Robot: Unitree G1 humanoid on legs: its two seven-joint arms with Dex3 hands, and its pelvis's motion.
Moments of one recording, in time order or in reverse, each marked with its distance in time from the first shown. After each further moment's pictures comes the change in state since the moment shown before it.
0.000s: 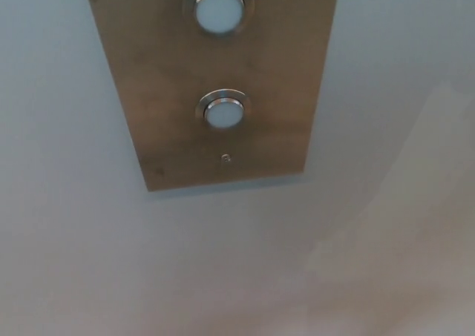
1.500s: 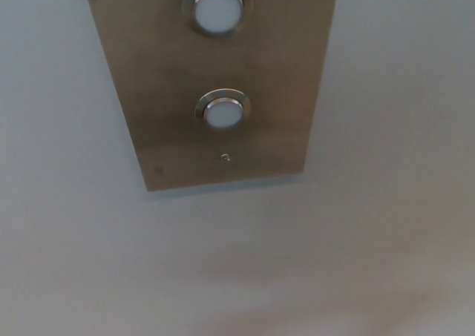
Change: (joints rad) left_arm 0.511 0.217 -0.366 -1.569 0.225 -0.036 -0.072; right_arm -0.002 0.000 -0.001 -0.011 0.000 0.000 0.010
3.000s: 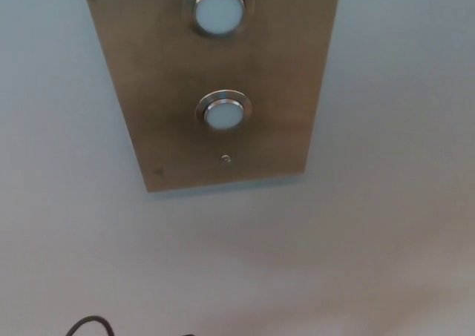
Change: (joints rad) left_arm -0.468 0.073 -0.184 -0.359 0.372 0.390 -0.395; right_arm -0.002 -0.021 0.019 0.002 -0.003 0.005 0.000
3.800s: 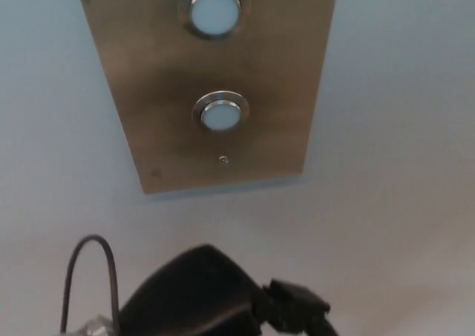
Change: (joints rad) left_arm -0.251 -0.164 0.109 -0.043 -0.157 0.007 -0.031; right_arm -0.022 0.001 -0.007 -0.015 0.005 -0.006 0.000
